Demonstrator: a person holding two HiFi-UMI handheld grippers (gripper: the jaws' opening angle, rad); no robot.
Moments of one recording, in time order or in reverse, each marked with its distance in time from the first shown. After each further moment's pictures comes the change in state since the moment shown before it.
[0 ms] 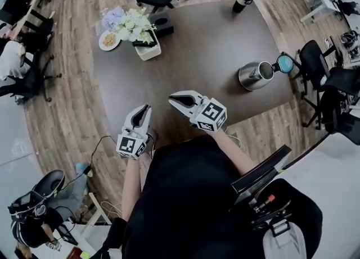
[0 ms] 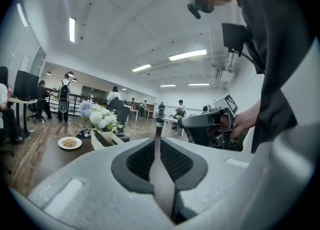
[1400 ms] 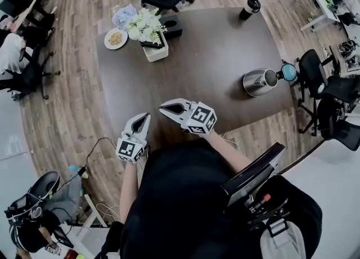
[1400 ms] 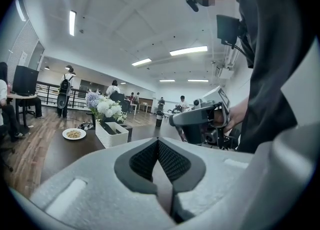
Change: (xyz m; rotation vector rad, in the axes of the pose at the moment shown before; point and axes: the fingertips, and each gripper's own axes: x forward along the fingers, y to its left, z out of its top) left arm -0.038 0.033 -0.041 -0.022 0.065 -0.025; right arm 0.079 0.040 -0.038 0.015 0.110 0.152
